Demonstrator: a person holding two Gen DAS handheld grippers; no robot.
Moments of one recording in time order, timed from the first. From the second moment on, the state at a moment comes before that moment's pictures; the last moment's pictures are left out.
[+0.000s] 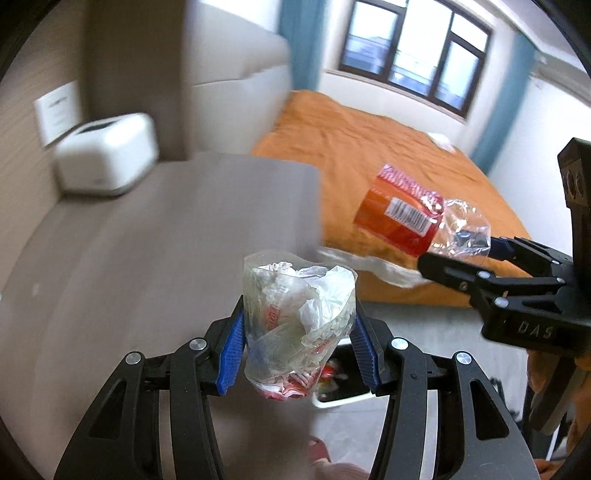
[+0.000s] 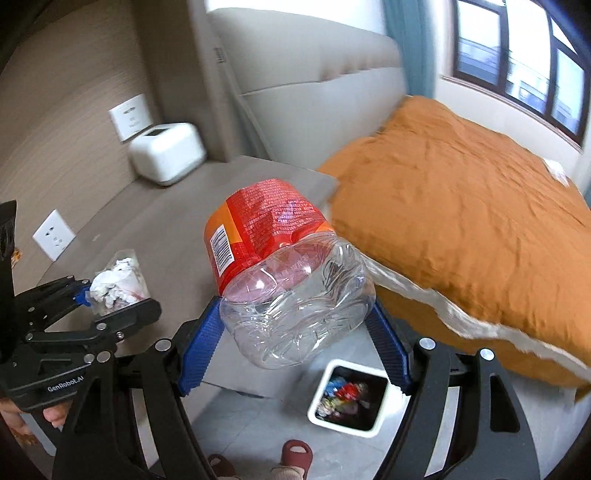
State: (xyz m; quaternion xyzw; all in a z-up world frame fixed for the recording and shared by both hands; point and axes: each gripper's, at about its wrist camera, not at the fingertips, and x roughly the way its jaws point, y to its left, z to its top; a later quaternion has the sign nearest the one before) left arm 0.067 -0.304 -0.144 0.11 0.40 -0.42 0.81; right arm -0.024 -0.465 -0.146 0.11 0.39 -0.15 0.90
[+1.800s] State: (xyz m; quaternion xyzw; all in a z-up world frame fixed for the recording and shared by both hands) left arm 0.023 -0.478 -0.479 0.24 0.59 -0.41 0.65; right arm -0.089 -0.599 -0.461 0.31 0.57 -0.25 0.72
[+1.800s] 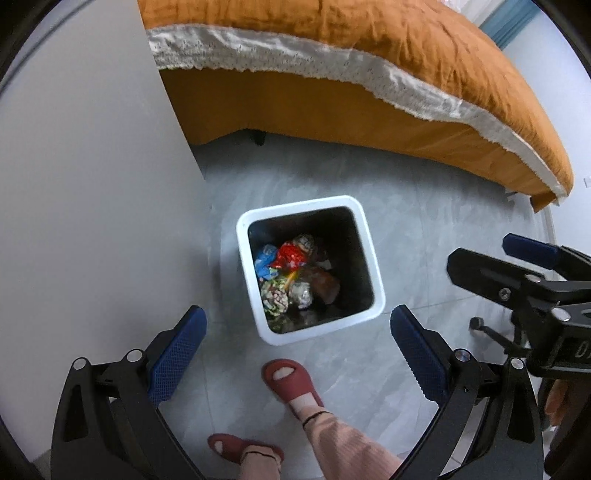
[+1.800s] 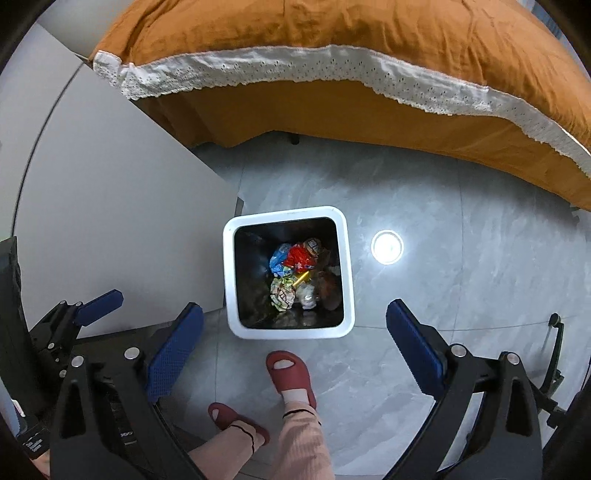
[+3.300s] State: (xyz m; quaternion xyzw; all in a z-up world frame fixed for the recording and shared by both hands) left arm 0.046 -0.139 -0.085 0.00 0.34 -0.15 0.93; right arm -0.006 -0.339 -0.065 0.02 0.24 -0.04 0.97
